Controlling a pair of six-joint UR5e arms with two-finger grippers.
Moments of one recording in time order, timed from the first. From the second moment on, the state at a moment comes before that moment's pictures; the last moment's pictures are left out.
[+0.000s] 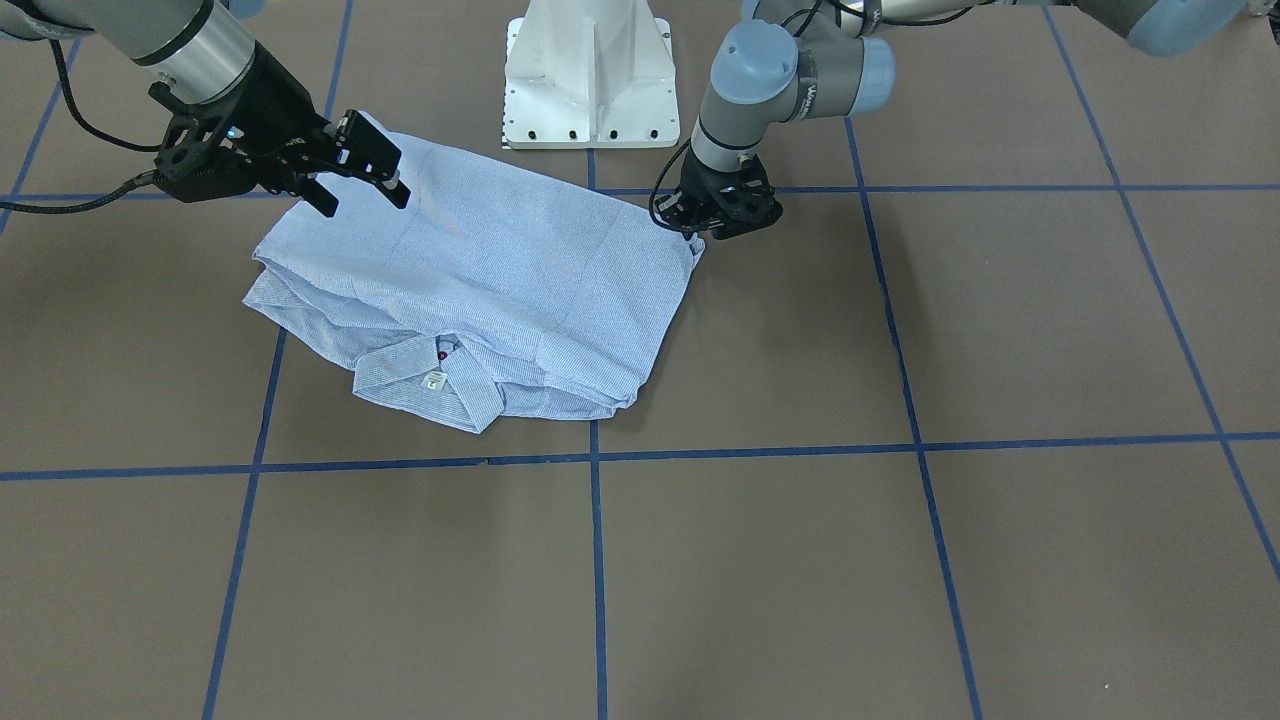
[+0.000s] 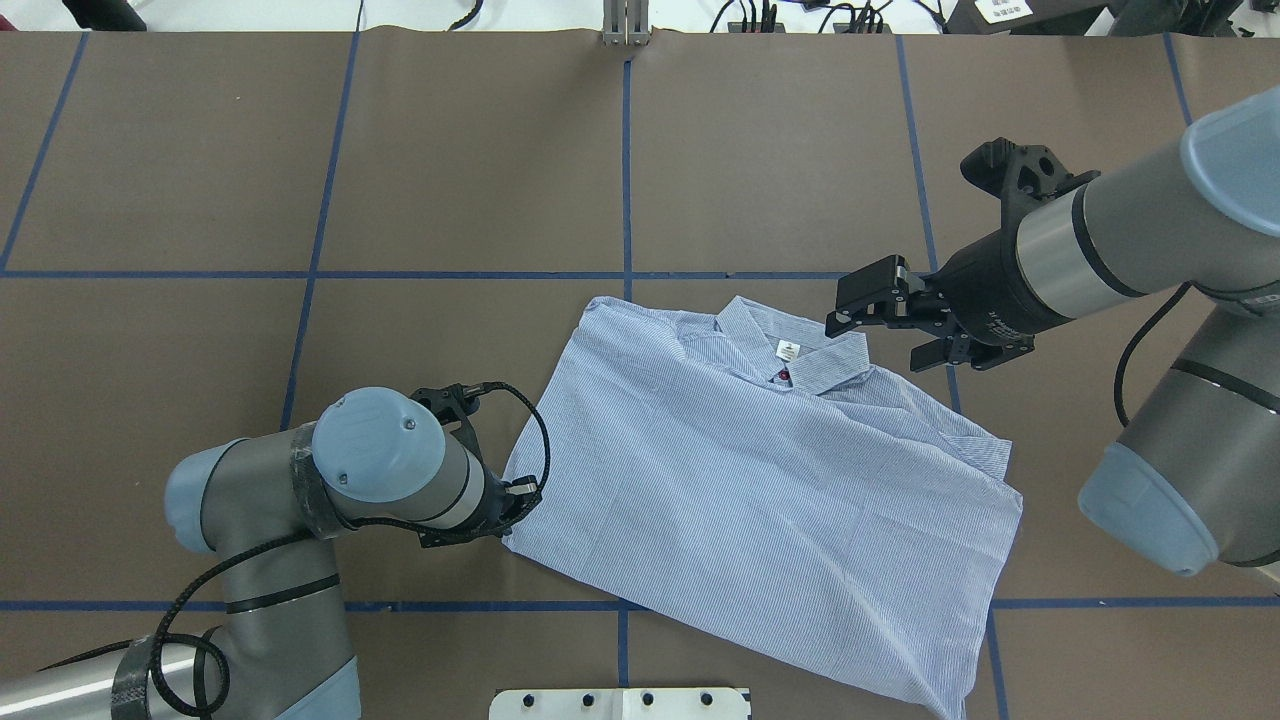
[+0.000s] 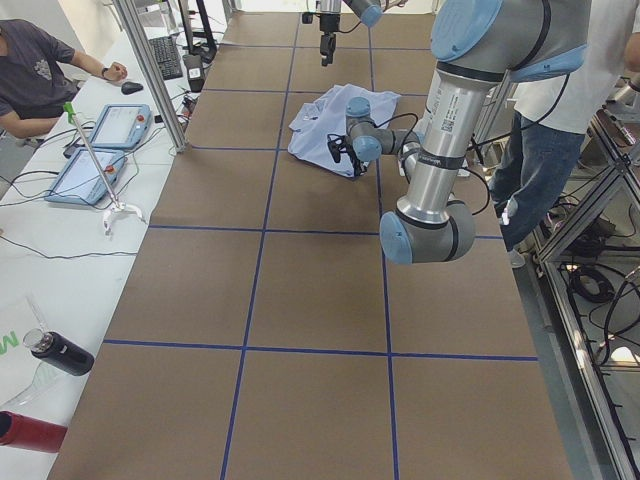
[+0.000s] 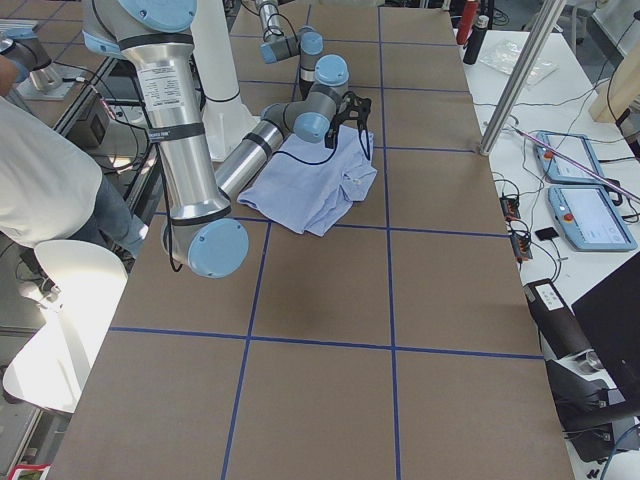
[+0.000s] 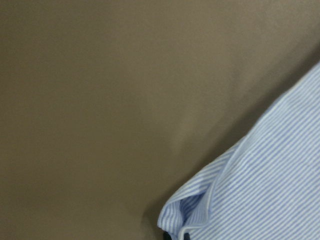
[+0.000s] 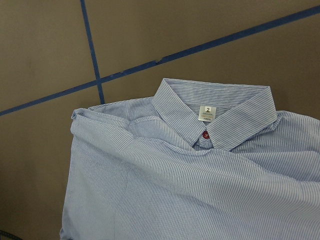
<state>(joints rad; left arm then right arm) -0.35 -2.01 -1.81 -1.76 -1.88 -1.71 0.78 -1.33 2.10 -1.29 2.22 1.42</state>
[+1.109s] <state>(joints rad) -0.67 -2.24 -1.53 -1.74 -1.86 -1.52 0.80 -1.33 2.10 -1.29 2.20 1.42</state>
